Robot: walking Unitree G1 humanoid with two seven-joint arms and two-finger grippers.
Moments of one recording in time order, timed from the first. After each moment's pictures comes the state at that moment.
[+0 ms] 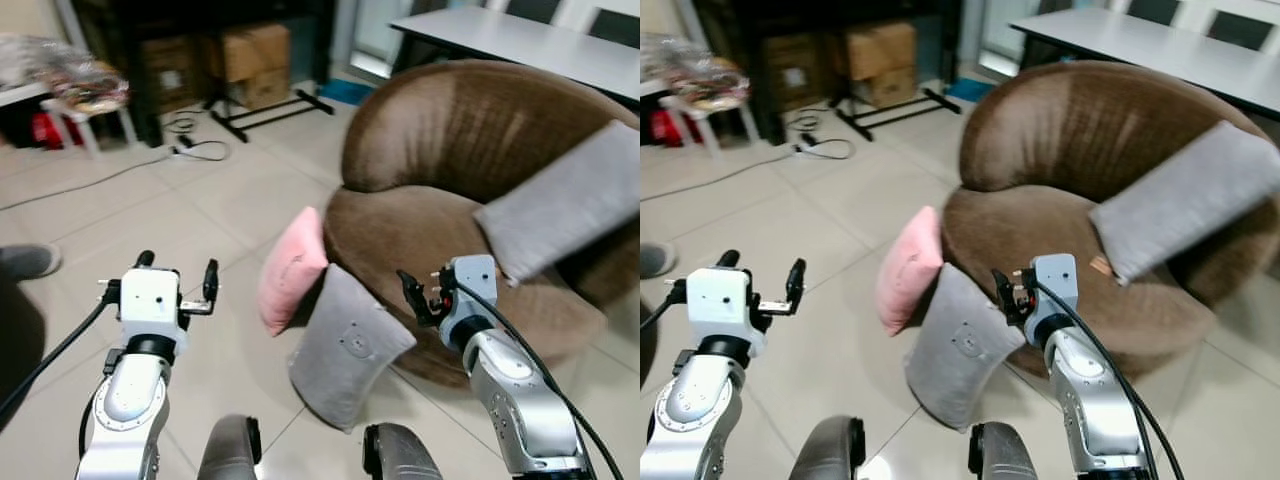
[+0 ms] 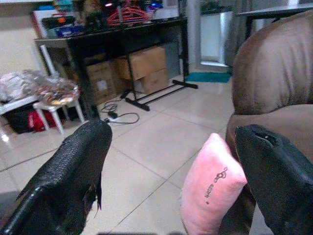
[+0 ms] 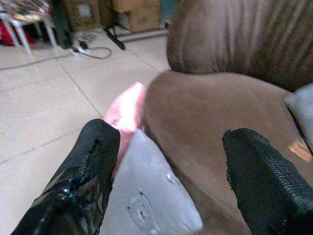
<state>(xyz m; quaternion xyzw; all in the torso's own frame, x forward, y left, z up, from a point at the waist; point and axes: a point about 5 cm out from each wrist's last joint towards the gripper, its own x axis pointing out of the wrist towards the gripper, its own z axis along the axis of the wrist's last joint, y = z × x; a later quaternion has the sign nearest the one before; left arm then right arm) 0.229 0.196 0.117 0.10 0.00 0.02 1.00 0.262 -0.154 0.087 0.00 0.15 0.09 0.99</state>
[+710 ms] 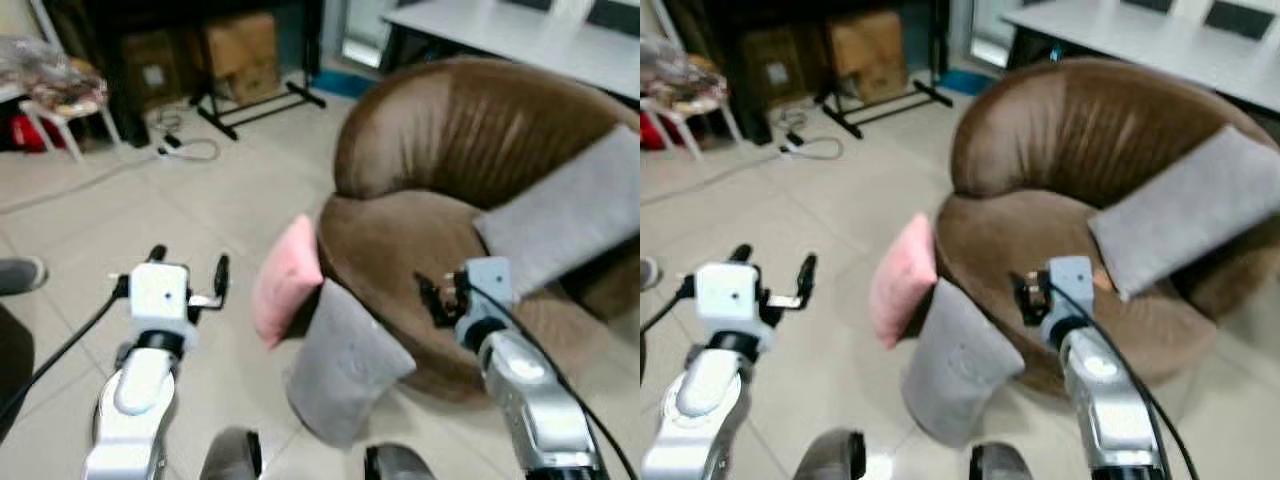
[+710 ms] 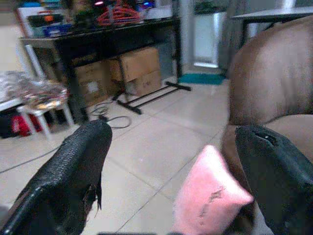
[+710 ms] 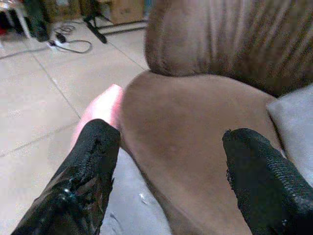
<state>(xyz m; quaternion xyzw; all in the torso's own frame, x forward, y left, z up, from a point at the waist) 0.230 0.193 0.119 0.09 -0.01 0.01 1.00 0.264 -0.166 0.084 -0.01 0.14 0.07 0.99</state>
